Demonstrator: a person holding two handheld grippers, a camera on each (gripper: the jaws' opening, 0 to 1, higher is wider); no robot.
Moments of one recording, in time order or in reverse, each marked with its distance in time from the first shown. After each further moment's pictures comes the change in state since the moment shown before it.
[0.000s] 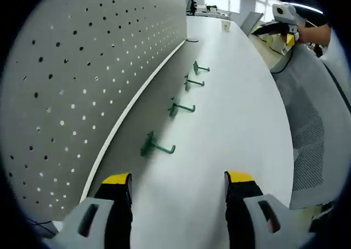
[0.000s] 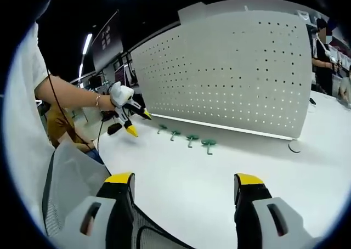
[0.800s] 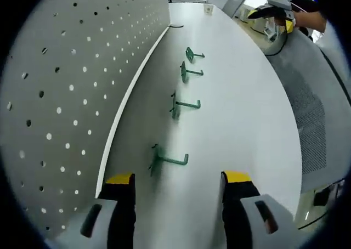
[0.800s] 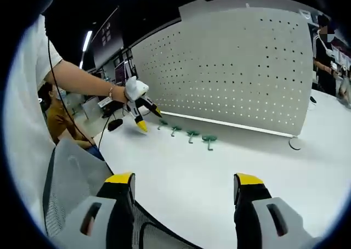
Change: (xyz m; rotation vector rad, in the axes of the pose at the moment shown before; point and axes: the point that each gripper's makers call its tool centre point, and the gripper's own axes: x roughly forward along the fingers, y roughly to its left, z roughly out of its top) left arm 0.031 0.018 0.013 0.143 0.099 -0.115; right arm -0.001 0.000 -0.007 -0.002 0.027 0.000
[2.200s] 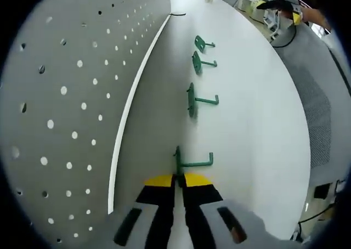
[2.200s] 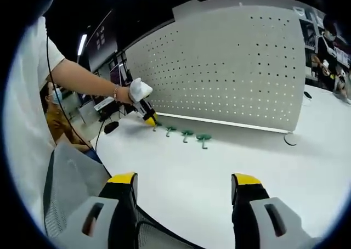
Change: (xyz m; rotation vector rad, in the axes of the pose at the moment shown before) left arm 0.014 0.023 -0.001 0.026 0.090 0.009; right arm -0.005 -0.009 -0.001 0.037 -0.013 -0.028
